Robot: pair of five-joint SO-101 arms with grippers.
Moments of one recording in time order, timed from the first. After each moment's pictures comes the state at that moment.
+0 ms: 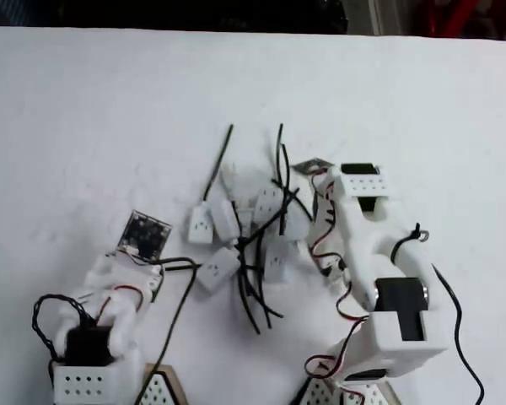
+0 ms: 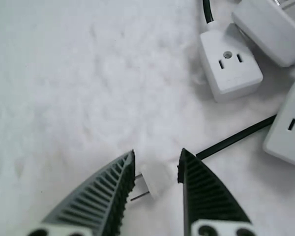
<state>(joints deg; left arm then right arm) -5.4 -103.7 93.6 69.4 -23.5 -4.7 5.1 27.7 80.0 25.9</state>
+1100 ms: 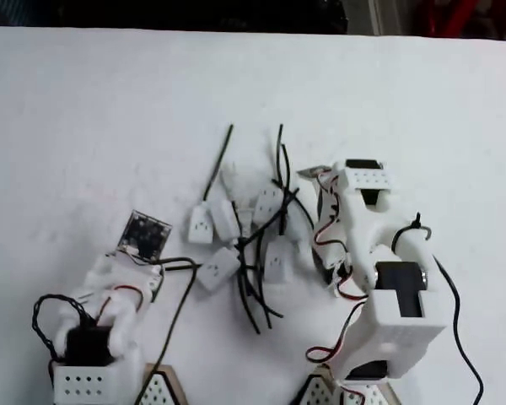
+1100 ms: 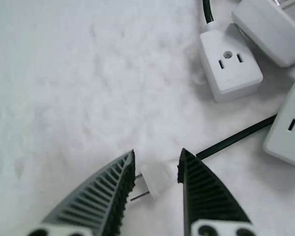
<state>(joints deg) -5.4 -103.7 93.6 69.4 -23.5 -2.9 11.6 24.0 84.2 26.0</state>
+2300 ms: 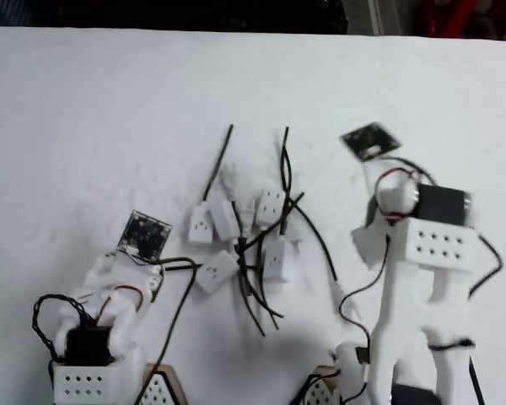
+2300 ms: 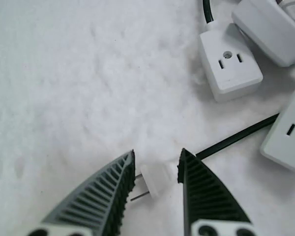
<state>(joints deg) -5.4 -103.7 93.6 69.4 -23.5 6.2 -30.7 25.2 97.3 35.9</state>
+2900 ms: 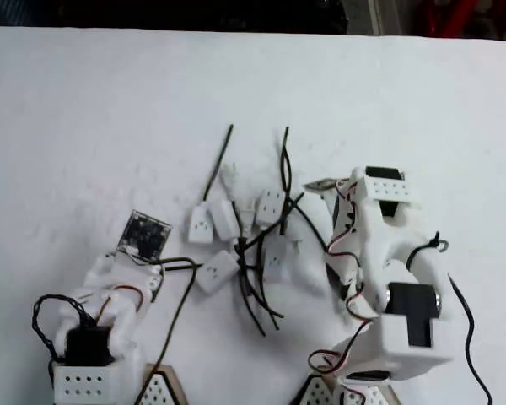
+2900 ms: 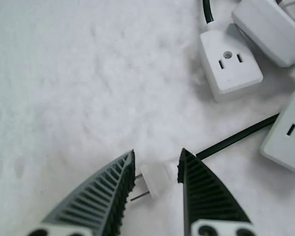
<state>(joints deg) -5.4 -103.7 93.6 69.4 -23.5 1.5 4.3 30.3 89.8 35.9</state>
